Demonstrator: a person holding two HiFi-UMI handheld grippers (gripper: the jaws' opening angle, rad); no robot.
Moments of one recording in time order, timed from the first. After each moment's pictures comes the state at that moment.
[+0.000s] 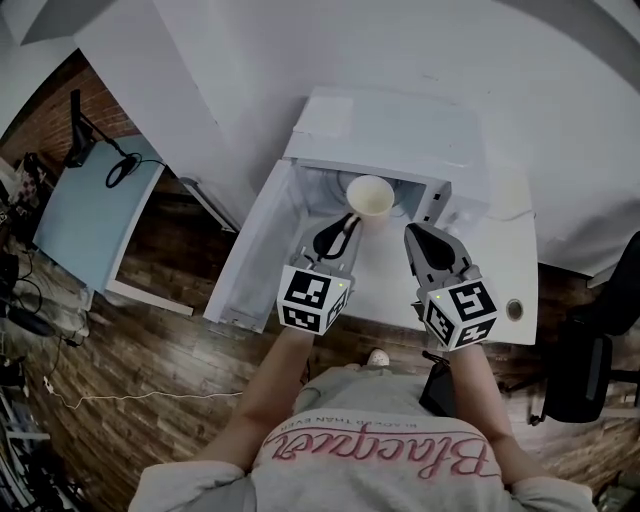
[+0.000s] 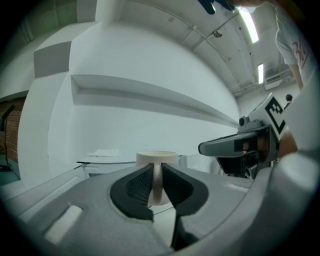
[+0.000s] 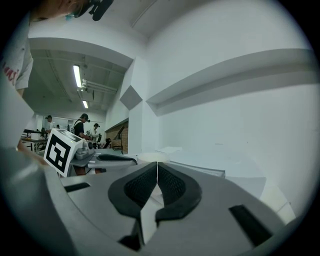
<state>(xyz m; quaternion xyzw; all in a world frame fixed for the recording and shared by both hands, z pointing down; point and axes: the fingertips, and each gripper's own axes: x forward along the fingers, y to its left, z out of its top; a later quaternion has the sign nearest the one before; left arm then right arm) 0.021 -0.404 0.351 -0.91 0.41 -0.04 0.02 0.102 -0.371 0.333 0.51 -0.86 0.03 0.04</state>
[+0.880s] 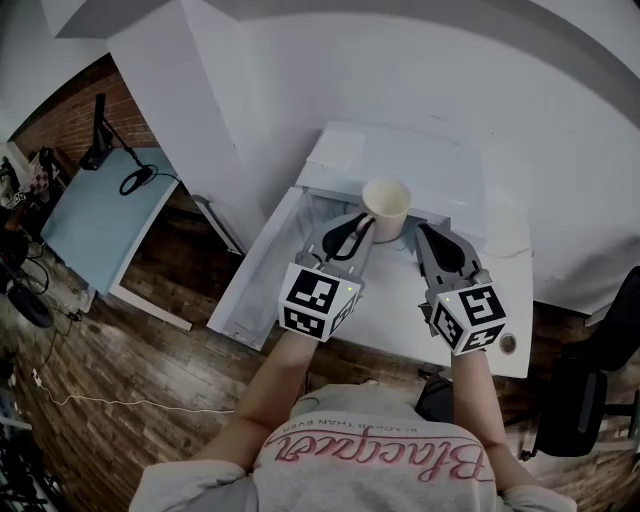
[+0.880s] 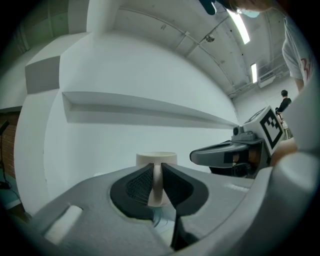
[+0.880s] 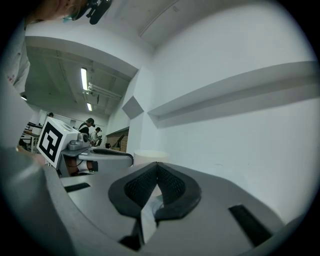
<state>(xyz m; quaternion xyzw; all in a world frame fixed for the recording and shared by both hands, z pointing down) 0.037 -0.405 0.271 -0.91 0.40 -0.02 0.06 0.112 -0.388 0.270 0.50 -0.86 -0.03 0.01</state>
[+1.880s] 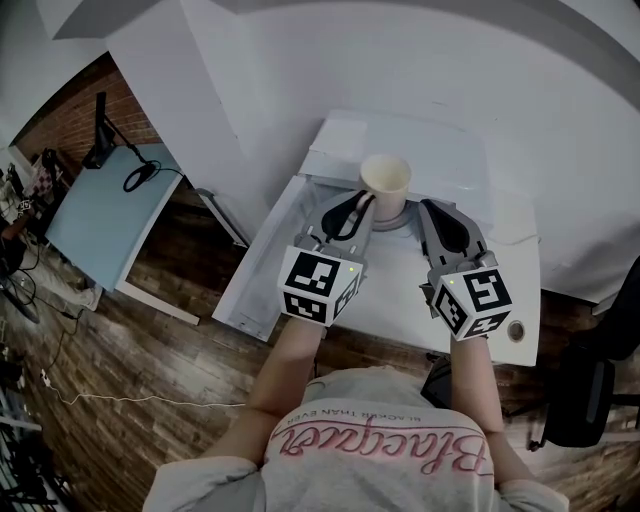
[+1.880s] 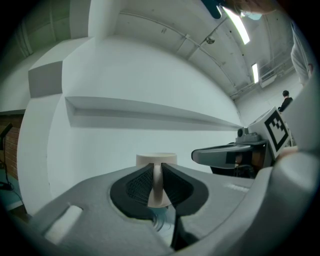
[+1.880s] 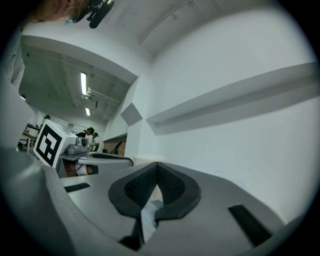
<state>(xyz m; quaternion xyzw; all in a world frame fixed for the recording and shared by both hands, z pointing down) 0.030 -0.406 0.252 -0.91 0.42 0.00 0.07 0.106 -0.387 0.248 0.51 -0.86 -0.05 -0.03</state>
